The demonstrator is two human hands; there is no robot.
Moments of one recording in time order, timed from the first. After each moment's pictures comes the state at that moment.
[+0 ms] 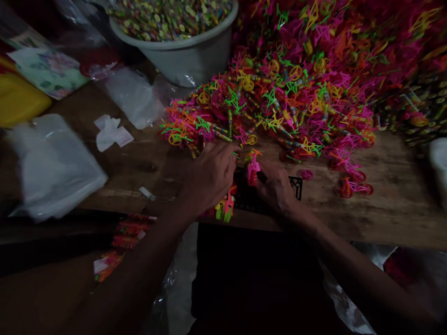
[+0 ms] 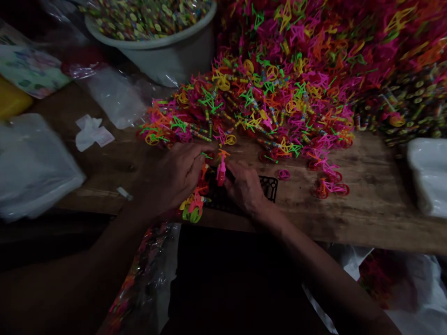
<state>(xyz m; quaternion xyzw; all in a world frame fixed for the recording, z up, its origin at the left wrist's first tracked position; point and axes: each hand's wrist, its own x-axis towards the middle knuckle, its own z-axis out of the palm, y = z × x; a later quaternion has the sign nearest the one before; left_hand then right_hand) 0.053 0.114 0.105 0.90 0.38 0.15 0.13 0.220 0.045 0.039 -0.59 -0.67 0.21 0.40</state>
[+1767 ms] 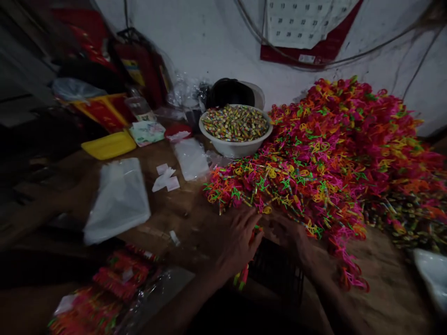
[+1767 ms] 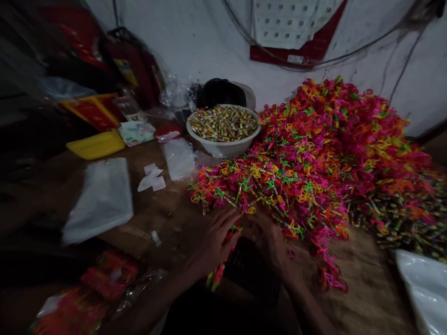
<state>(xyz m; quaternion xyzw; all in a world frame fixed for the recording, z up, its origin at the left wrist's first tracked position) 0.051 0.106 0.091 0.86 0.42 0.24 0.19 0.252 0.084 0.088 -0.57 -0.74 0.12 0.32</state>
